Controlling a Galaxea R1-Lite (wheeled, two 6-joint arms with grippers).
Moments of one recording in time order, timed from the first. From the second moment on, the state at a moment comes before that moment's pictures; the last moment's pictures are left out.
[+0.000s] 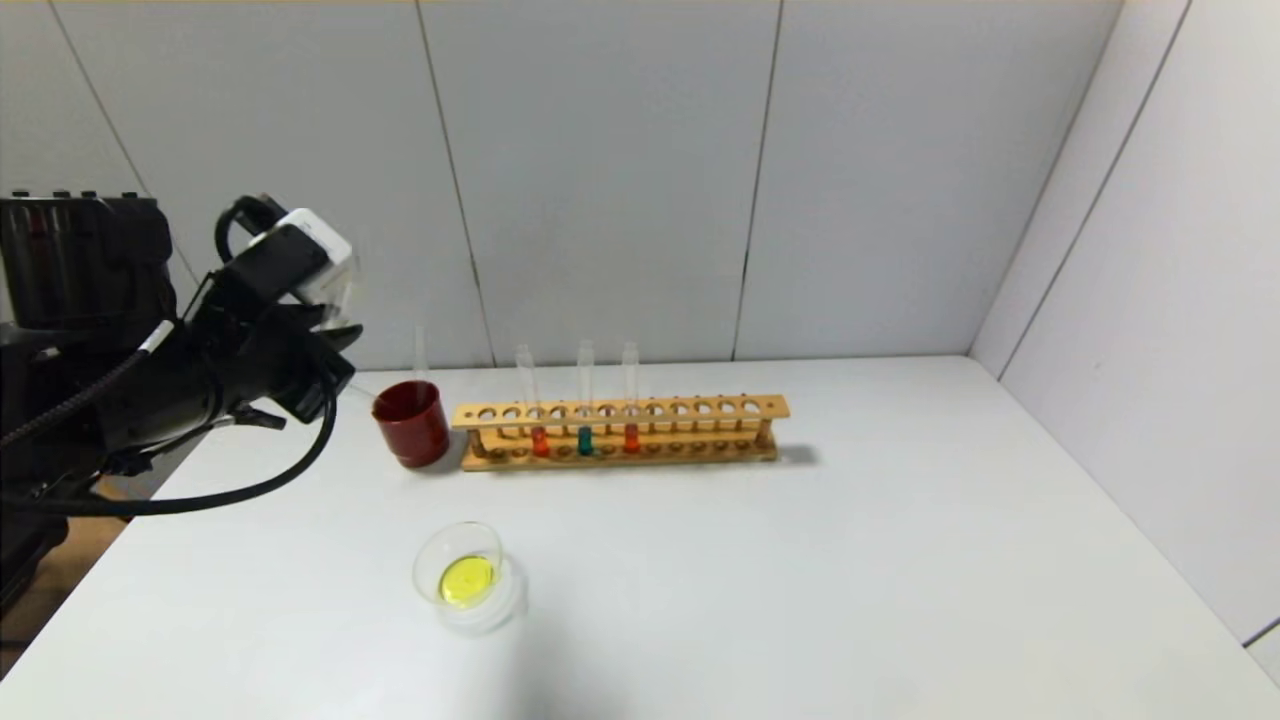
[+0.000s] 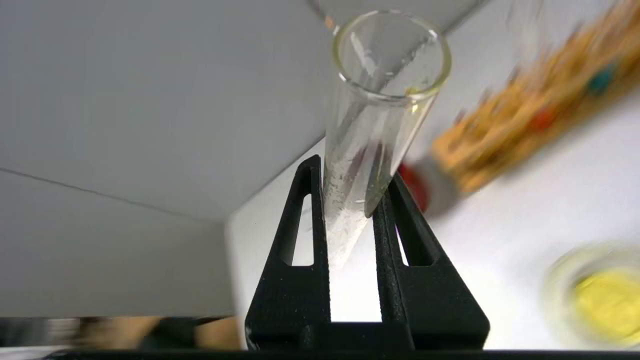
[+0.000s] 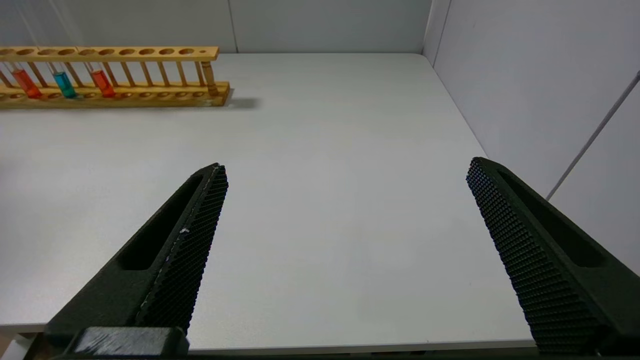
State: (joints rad) left arm -0.20 1.49 -0.85 -0.45 0.07 0.54; right arm 0.00 0.00 0.00 0.00 0.00 0.00
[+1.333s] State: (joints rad) left arm -0.08 1.92 -1.06 -0.66 0.03 0.01; right arm 0.00 0.00 0.00 0.00 0.00 0.00
